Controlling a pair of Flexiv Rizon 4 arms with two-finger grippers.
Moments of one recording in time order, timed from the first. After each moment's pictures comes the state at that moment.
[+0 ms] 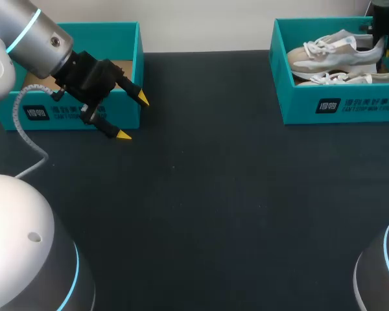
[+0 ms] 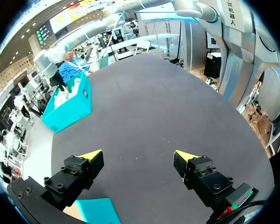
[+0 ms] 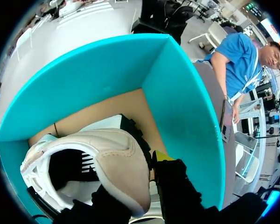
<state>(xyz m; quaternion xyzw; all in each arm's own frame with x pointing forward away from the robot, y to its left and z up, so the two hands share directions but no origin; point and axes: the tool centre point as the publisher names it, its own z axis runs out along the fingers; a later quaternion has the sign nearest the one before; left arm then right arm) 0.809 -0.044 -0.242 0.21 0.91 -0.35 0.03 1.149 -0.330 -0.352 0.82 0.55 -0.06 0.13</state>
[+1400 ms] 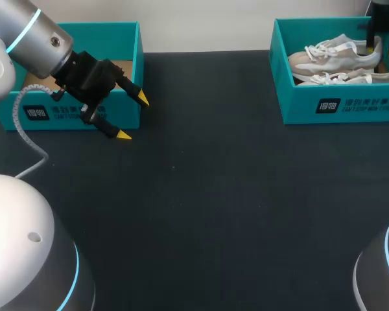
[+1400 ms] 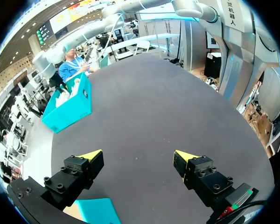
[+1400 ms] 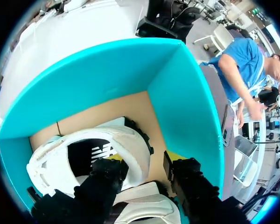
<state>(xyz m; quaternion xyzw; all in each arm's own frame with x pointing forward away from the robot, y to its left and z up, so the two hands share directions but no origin) 0.809 -0.044 -0.242 0.21 0.91 -0.35 0.03 1.155 -0.327 -0.345 0.81 0.57 -0.06 0.12</state>
